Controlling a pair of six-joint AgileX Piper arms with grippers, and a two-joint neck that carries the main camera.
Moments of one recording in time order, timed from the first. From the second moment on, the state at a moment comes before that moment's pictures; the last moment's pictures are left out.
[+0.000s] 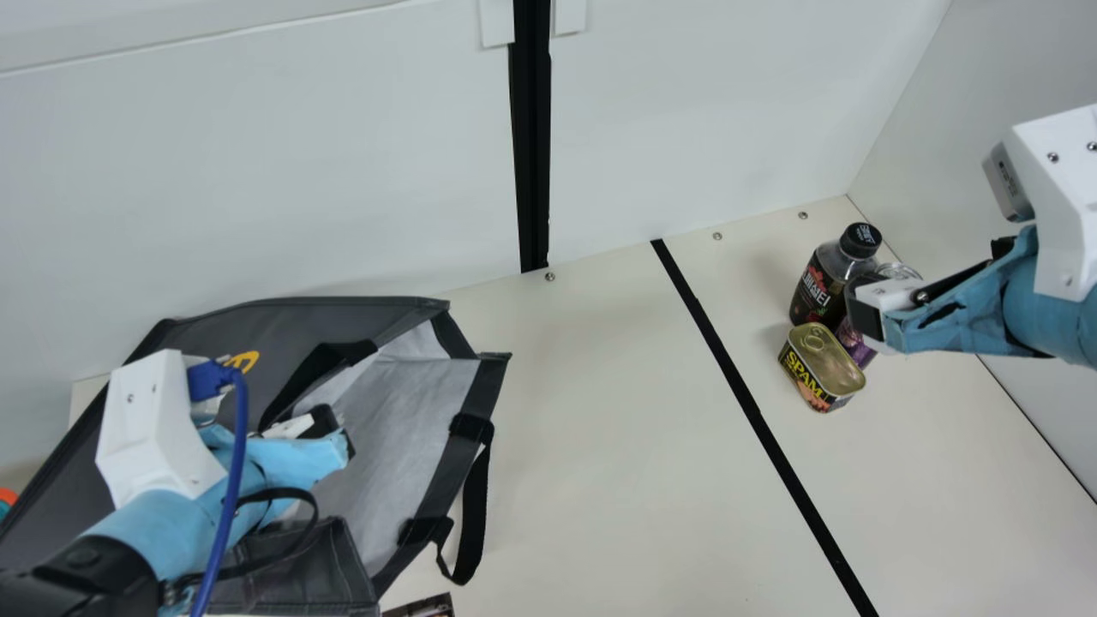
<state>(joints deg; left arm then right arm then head) -34.0 81.9 -69.5 0.0 32.6 -31.9 -25.9 66.0 -90.7 7.0 69.8 -23.3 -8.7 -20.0</state>
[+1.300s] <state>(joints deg) -34.0 81.9 -69.5 0.0 32.6 -31.9 -29.1 72.1 -94.0 8.5 69.4 -26.6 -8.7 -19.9</state>
